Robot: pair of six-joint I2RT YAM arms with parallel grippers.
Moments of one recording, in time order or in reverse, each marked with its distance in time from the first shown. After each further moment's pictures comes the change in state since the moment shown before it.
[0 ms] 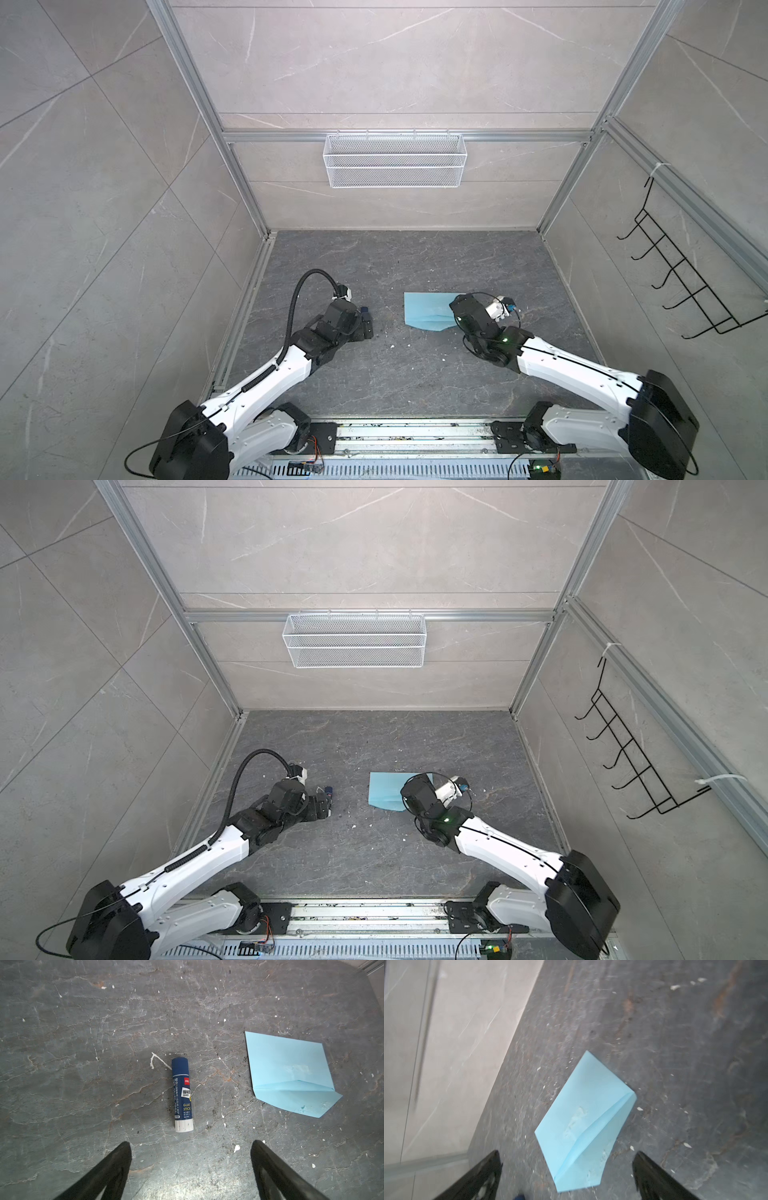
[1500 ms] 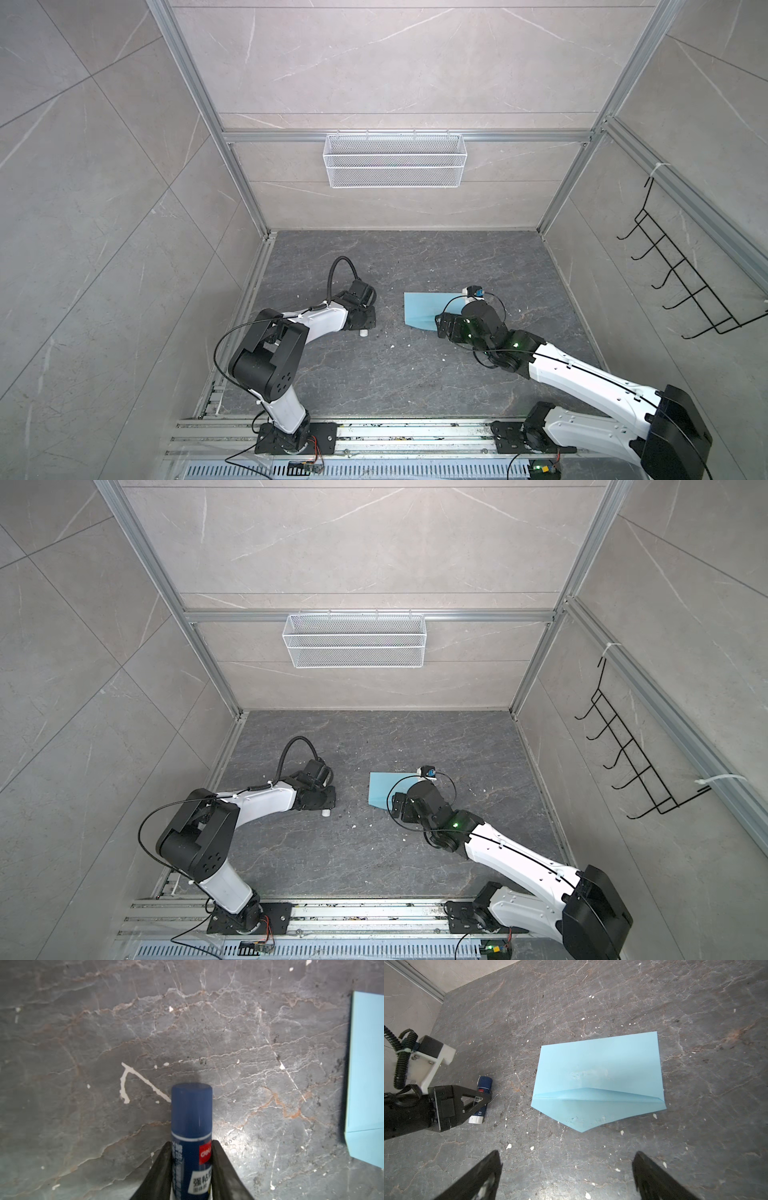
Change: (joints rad) left arm 0.088 0.589 0.240 0.061 0.087 0.079; right arm -0.002 -0.054 -0.045 0.005 -0.344 -0.729
